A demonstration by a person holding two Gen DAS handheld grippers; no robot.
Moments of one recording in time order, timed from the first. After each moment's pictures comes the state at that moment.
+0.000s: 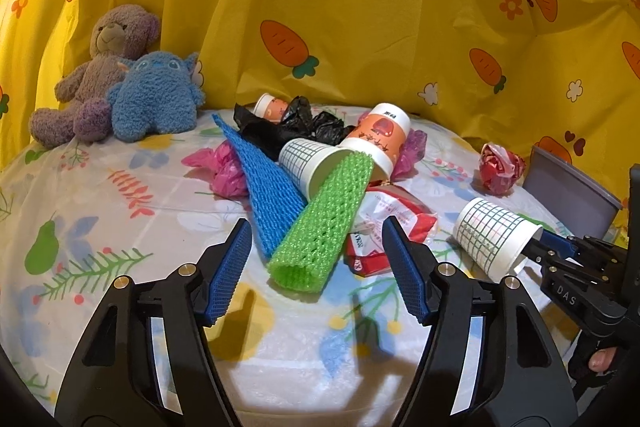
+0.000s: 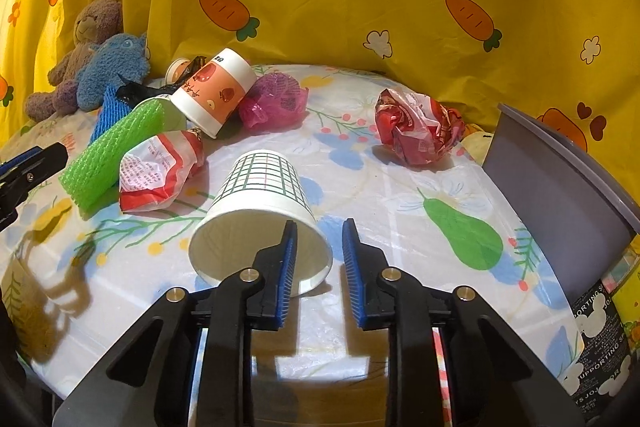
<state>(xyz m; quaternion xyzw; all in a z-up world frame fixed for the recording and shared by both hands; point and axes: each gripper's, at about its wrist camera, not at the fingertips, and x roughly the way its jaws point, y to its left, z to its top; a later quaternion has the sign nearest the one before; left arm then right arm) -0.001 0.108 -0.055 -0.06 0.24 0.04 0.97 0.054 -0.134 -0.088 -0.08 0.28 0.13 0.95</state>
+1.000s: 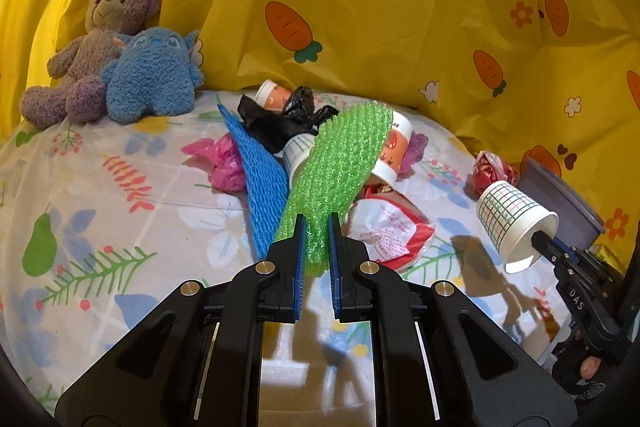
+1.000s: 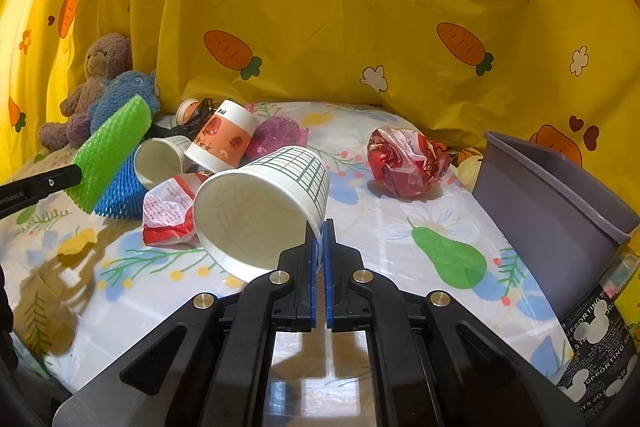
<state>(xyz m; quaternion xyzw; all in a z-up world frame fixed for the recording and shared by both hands) 0.001 0.127 -0.030 -0.10 0.26 0.02 0.96 0.035 -0.149 -0.061 -0.04 0.23 0.14 0.96</state>
